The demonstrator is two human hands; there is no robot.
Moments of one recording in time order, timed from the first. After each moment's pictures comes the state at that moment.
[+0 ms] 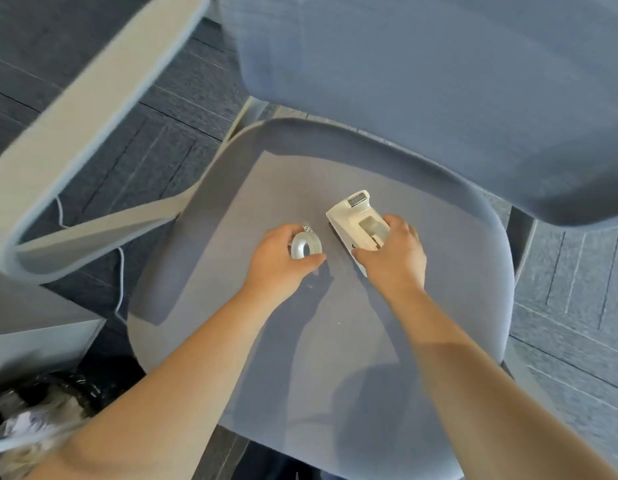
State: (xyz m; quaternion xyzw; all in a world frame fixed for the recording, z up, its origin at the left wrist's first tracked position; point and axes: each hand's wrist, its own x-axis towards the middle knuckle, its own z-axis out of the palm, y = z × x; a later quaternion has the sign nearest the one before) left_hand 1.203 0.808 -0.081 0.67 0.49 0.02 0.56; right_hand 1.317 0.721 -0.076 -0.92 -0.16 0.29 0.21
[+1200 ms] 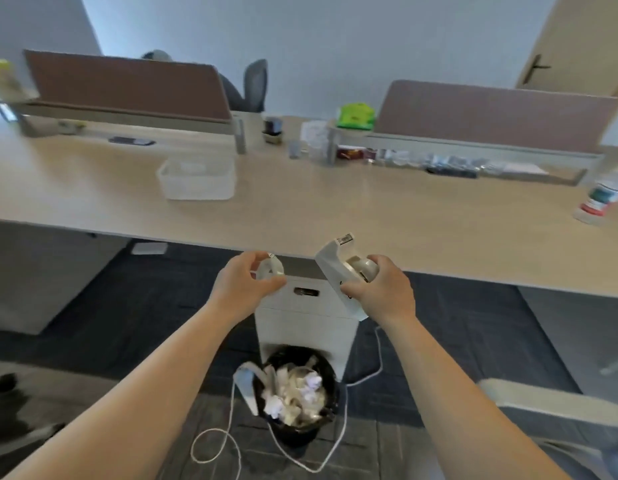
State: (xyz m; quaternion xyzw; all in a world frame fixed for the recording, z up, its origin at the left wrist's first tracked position) left_hand 0.695 0.661 0.312 0.39 0.79 0.42 0.22; right_hand 0.859 0.757 0.315 -0.52 -0.74 0.36 0.23
